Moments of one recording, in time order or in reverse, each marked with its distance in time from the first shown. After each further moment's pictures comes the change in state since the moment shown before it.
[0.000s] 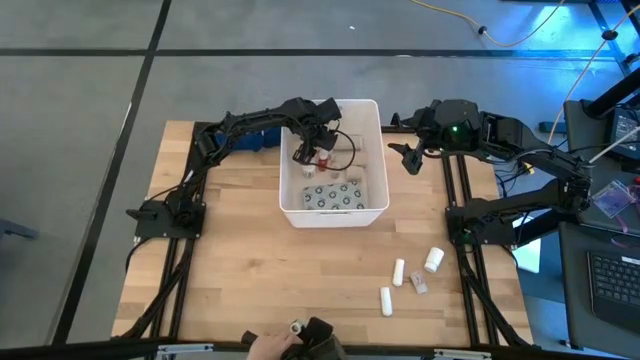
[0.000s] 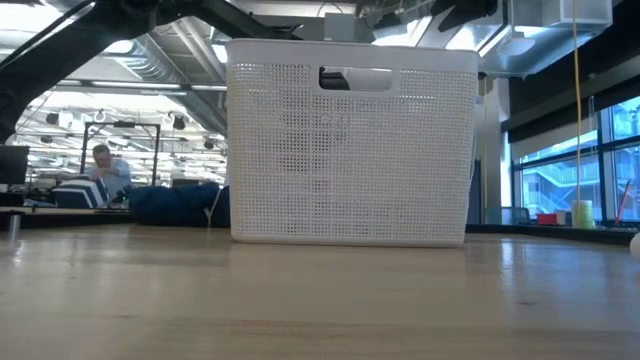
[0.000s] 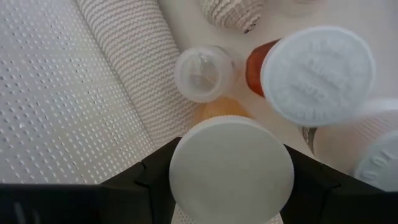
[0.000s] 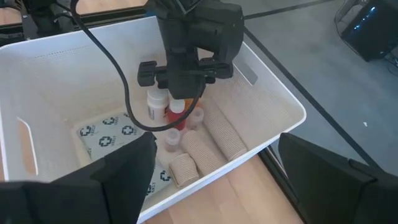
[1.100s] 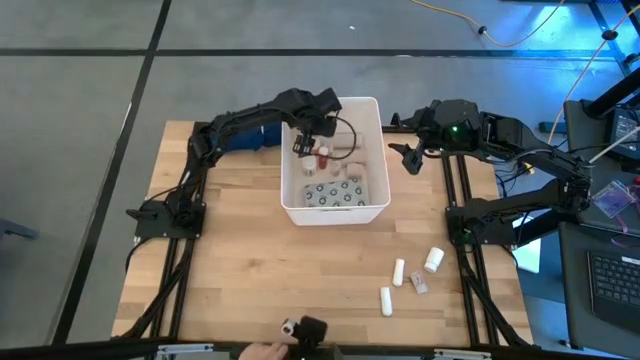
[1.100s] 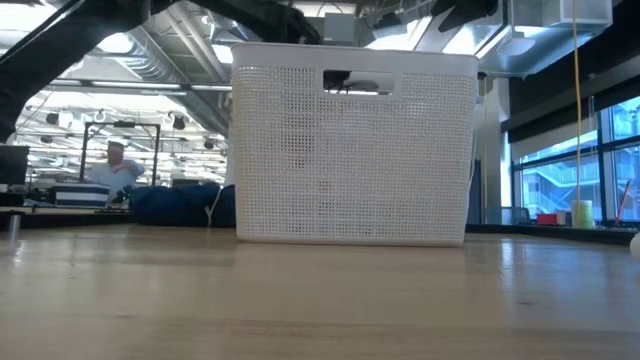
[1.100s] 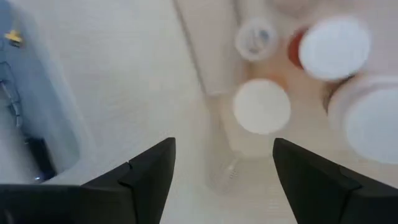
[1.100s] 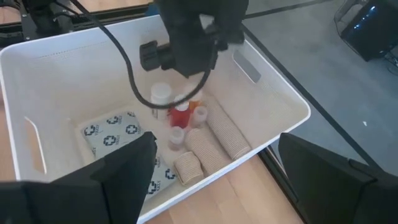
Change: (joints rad) left arm -0.023 -0.054 0.116 -0.112 -0.183 -0.145; right arm 0.000 0.000 0.000 -0.003 0.001 0.000
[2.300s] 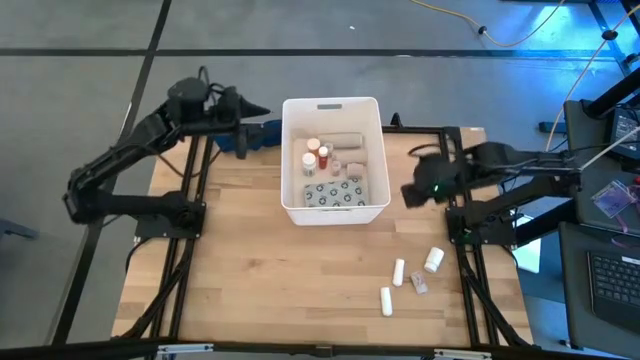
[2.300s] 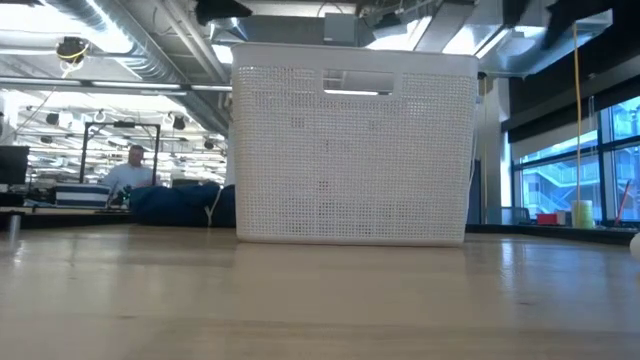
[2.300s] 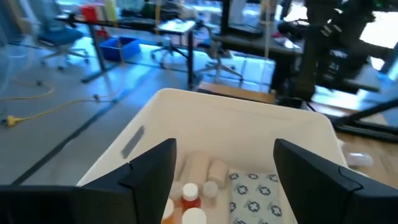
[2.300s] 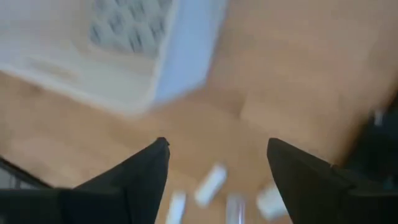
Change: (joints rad) left arm 0.122 -1.157 -0.862 0.676 0.579 -0.759; right arm 0.386 0.087 0.001 -0.546 -0.130 1.345
